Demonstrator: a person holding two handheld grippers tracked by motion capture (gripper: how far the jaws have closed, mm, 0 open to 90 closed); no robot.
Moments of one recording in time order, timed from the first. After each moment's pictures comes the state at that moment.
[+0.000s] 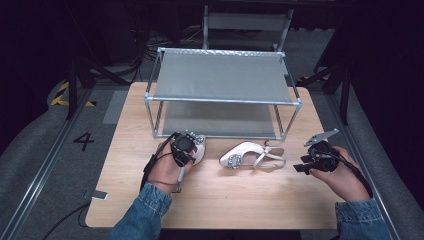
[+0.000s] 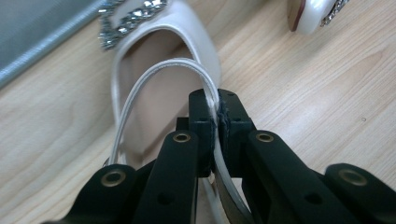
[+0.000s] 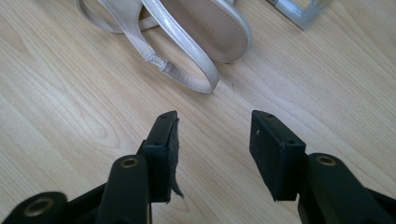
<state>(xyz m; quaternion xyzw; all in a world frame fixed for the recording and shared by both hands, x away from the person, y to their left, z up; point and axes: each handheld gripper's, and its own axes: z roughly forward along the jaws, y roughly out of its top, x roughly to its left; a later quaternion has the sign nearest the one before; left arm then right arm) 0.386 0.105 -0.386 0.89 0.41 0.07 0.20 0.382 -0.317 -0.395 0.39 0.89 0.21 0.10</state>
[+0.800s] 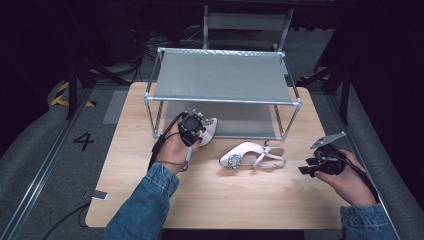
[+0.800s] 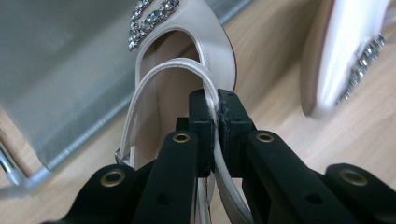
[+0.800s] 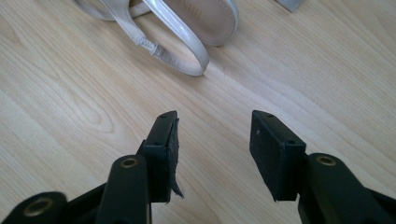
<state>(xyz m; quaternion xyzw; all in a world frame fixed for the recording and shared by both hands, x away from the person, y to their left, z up) 0.434 0.081 -0.362 0.89 0.39 0.11 0.22 0.371 -0.332 -0.396 0.41 0.88 0.21 0.10</state>
